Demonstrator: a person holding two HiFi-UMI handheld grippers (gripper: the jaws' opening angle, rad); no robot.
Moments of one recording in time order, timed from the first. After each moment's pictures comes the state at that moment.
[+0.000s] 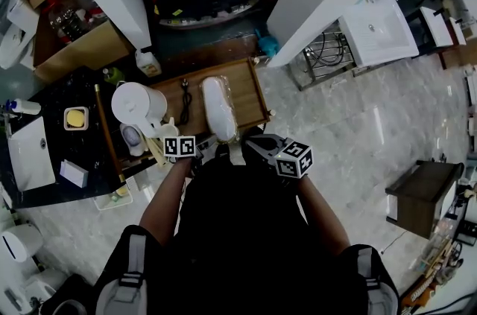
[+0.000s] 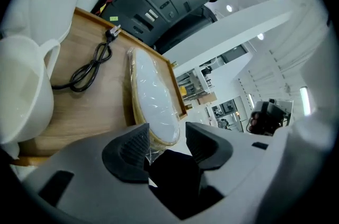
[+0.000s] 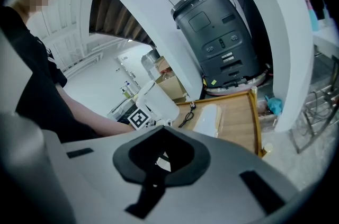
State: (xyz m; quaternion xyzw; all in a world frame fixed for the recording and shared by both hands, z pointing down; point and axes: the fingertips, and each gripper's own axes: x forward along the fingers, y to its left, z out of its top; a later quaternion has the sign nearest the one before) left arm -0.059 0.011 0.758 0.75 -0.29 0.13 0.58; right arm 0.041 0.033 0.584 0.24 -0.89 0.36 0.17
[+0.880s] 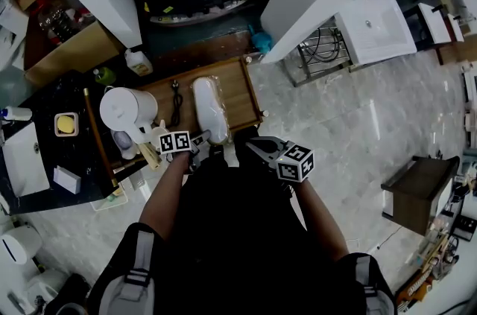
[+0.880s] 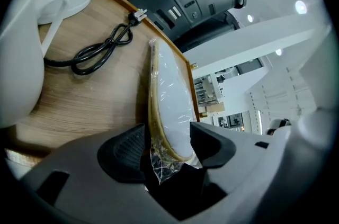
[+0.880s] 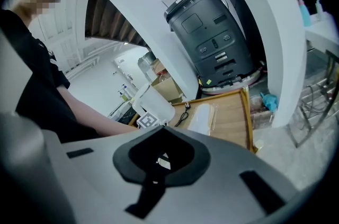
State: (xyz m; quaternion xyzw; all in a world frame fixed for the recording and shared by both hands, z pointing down) left arm -0.055 -0.006 0.804 0.68 -0.33 0.12 0.64; right arm 0.068 0.025 0.585 0.26 -0.88 0.37 0.16
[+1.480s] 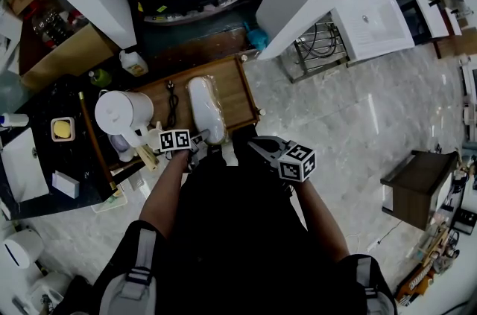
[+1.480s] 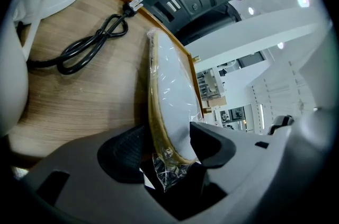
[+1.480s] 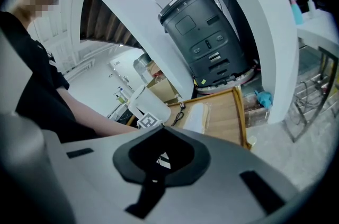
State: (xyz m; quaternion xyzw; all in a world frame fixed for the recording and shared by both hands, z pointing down) left arm -0.046 -0.009 0.818 0.68 -0.32 0.15 0.64; right arm 0.085 0.022 0.589 0.28 -0.86 0.39 0.16
